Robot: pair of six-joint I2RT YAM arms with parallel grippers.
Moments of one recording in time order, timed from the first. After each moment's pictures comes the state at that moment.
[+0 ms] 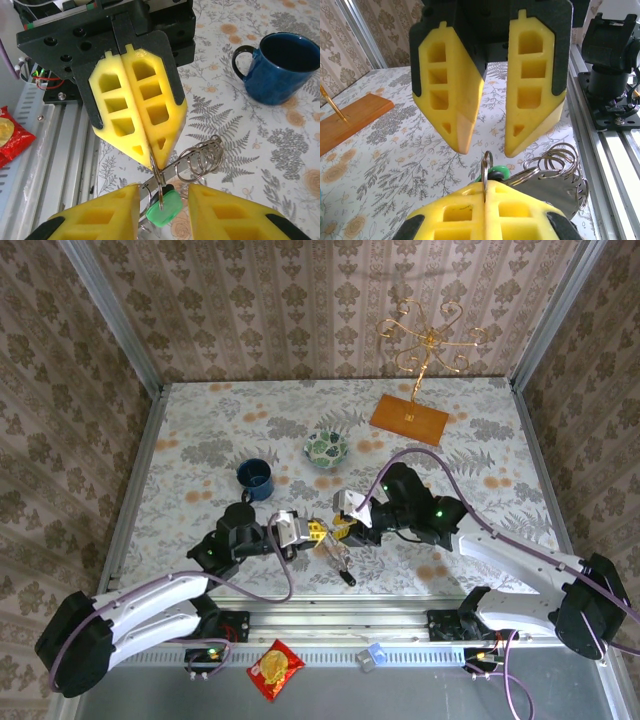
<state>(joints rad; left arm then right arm) -0.82 0.90 0.30 0.38 0.60 0.30 0.75 1.16 0.80 -0.29 -0.56 -0.43</state>
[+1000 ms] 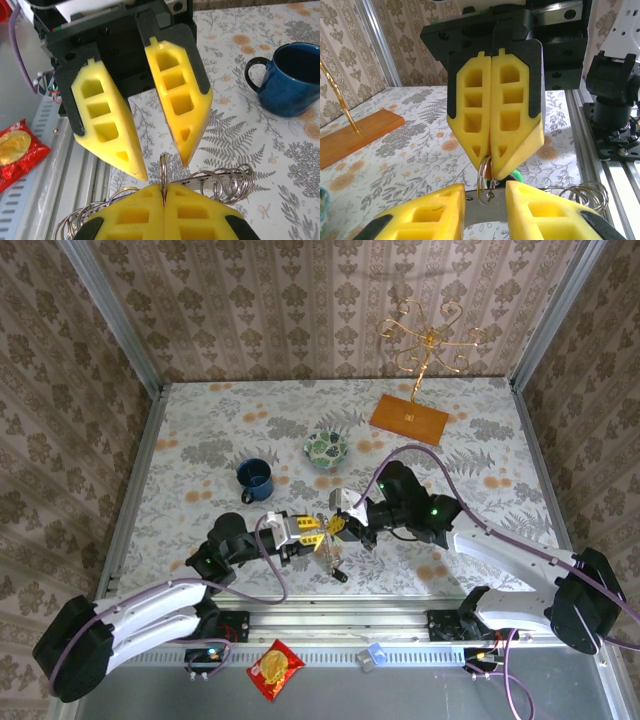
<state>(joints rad) -0.82 0.85 0.23 0.53 0.57 0.19 0.75 1.20 0.84 -0.30 -0.62 -0.42</state>
